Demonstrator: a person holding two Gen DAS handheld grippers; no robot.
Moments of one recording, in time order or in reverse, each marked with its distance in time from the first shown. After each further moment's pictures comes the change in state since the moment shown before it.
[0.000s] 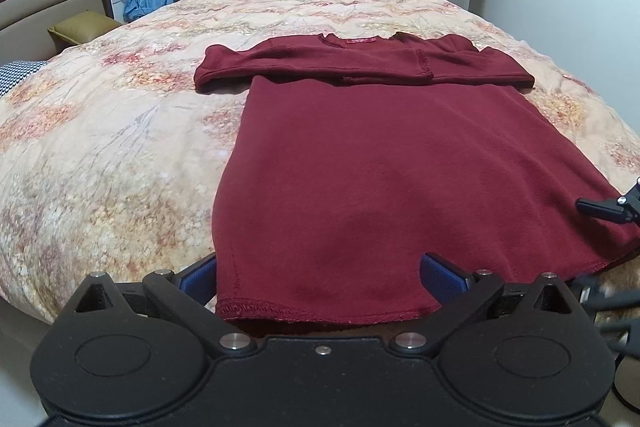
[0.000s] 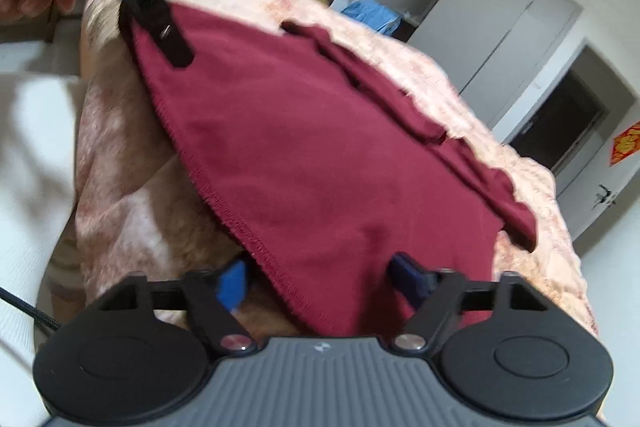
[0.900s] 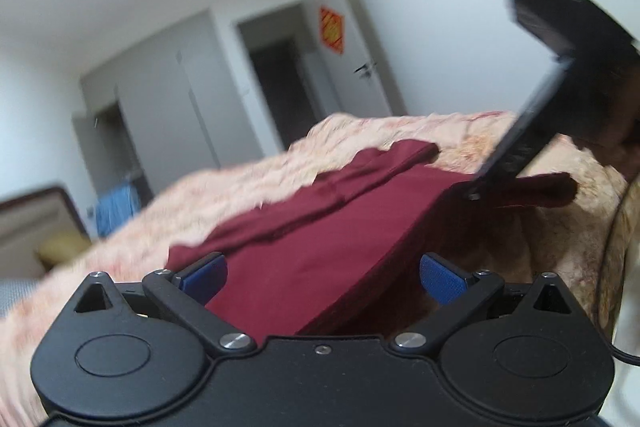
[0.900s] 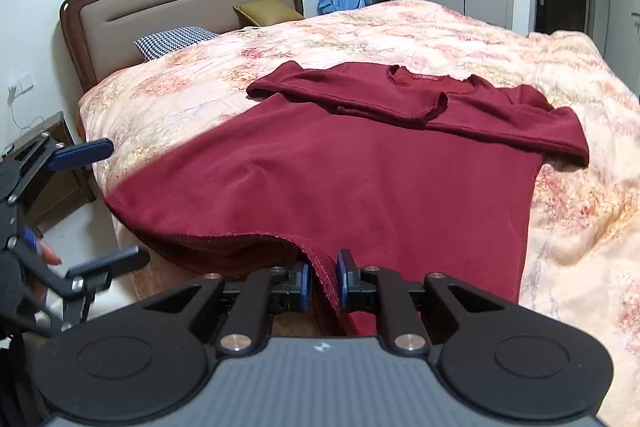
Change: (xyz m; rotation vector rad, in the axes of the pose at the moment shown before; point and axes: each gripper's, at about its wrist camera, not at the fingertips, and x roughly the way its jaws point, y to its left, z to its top) left arm -0.051 -0.080 -0.056 0.466 -0.528 -0.004; right arm 0.000 -0.112 0.034 0.536 0.051 0.351
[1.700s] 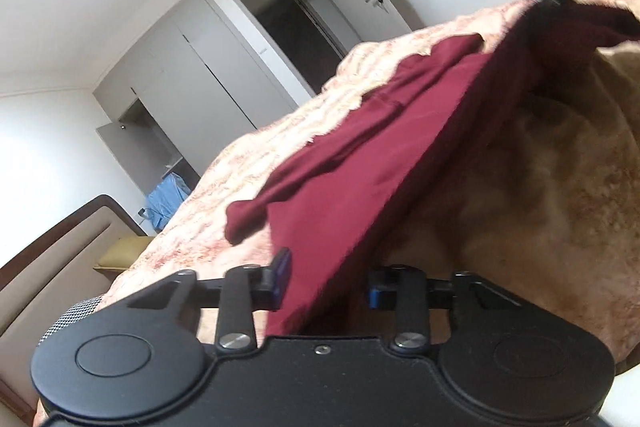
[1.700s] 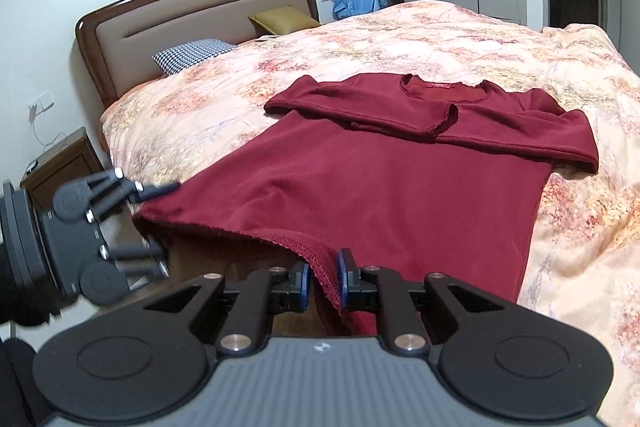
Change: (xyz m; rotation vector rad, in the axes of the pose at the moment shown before) left arm 0.046 0.037 -0.033 0.197 0.198 0.149; right arm -0.015 -0.007 0.016 0.020 -0.005 0.078
